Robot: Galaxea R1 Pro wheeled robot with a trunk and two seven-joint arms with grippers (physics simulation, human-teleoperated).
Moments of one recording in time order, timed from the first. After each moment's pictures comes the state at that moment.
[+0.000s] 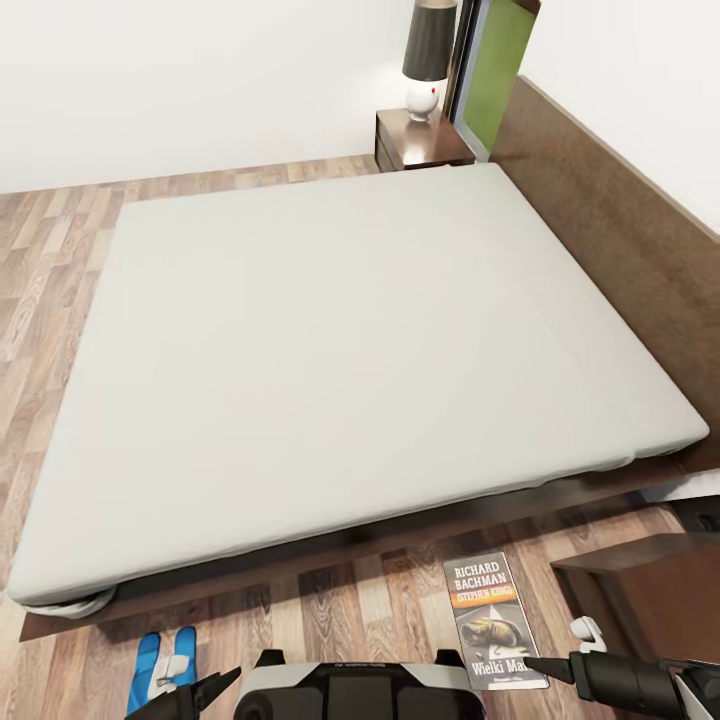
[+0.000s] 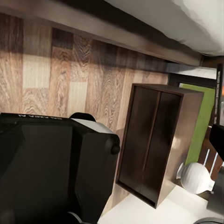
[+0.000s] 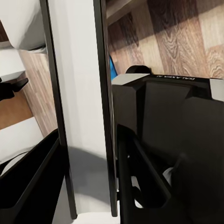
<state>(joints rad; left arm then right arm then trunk) -0.46 0.26 0.39 -0.02 0.10 -0.08 -1.20 -0.36 -0.46 0.06 -0.57 -0.29 0.43 1.24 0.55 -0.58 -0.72</state>
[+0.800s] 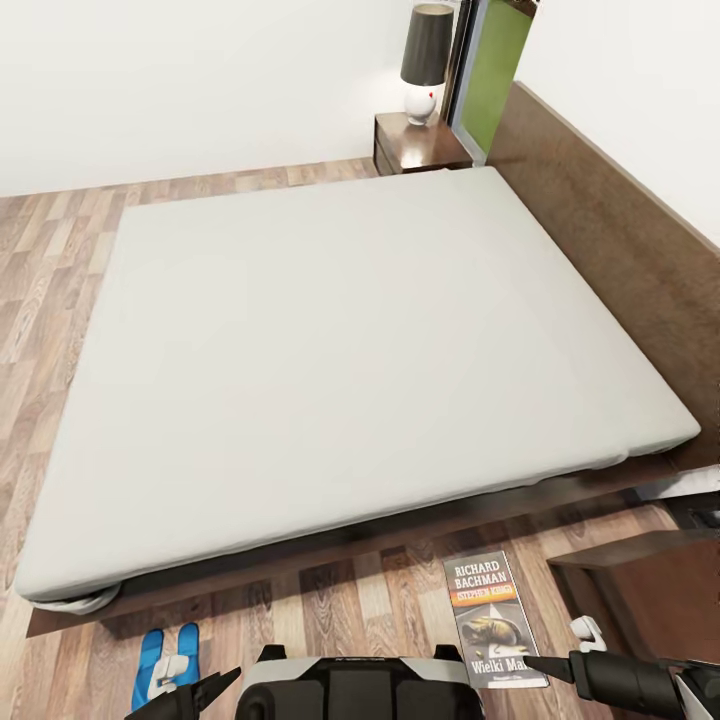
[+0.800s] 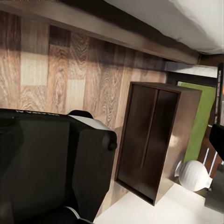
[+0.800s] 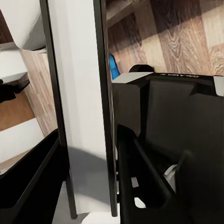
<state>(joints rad) -0.46 0.26 0.39 -0.02 0.10 -0.08 -1.20 -0.36 -0.46 0.06 -0.57 -0.29 0.43 1.24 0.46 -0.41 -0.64</state>
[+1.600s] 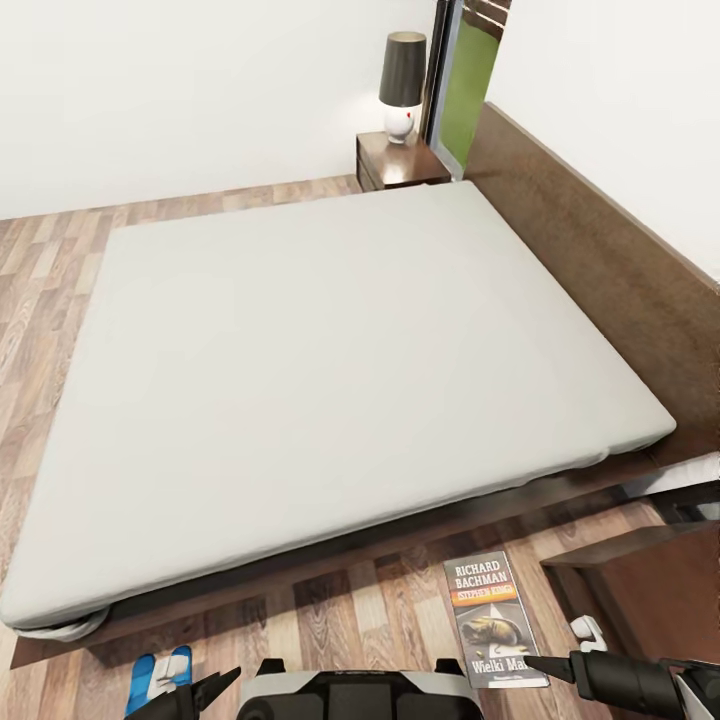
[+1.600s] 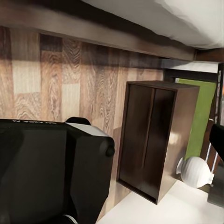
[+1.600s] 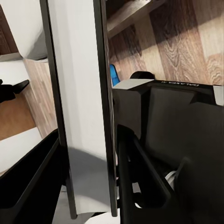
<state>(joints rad) -0.46 0.26 0.39 -0.02 0.10 -0.08 -1.20 -0.36 -0.46 0.06 -0.57 -0.30 0.43 1.24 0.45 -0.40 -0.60</state>
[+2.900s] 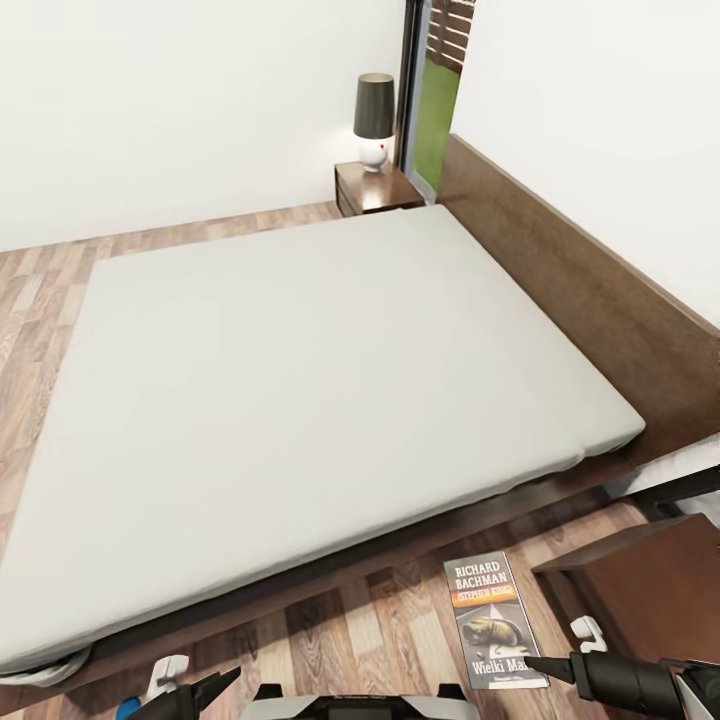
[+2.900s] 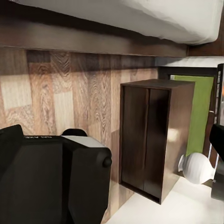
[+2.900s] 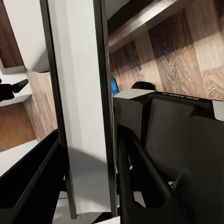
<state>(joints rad) -0.46 0.26 0.39 -0.02 0.10 -0.08 -1.20 -0.36 -0.46 0.06 -0.57 -0.29 0.43 1.24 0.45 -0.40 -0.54</state>
